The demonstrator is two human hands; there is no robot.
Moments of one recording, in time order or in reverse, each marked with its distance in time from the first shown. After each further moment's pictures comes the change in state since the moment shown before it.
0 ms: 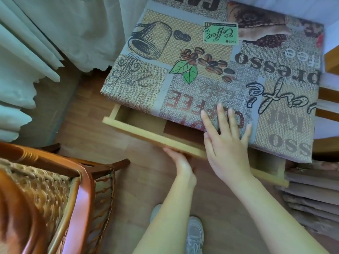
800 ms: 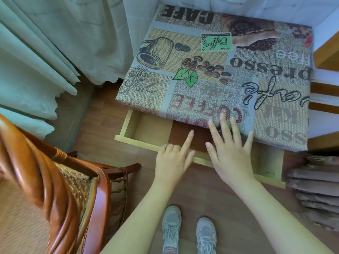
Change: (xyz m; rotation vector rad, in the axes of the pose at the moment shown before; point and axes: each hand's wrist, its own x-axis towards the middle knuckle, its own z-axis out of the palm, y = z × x) left_hand -0.050 0.053 -0.065 1.853 0.235 1.706; right_hand -0.035 0.004 0.008 -0.049 0.000 0.023
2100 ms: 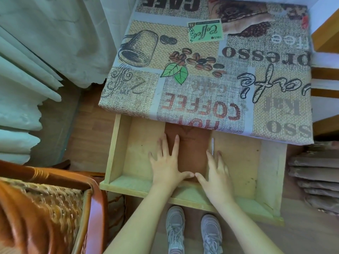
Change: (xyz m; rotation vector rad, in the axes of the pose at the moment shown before) left_hand 0.000 -0.006 0.037 -0.072 -0.654 -0.194; right_hand -0.035 -0.021 0.084 0.424 -0.230 0.351
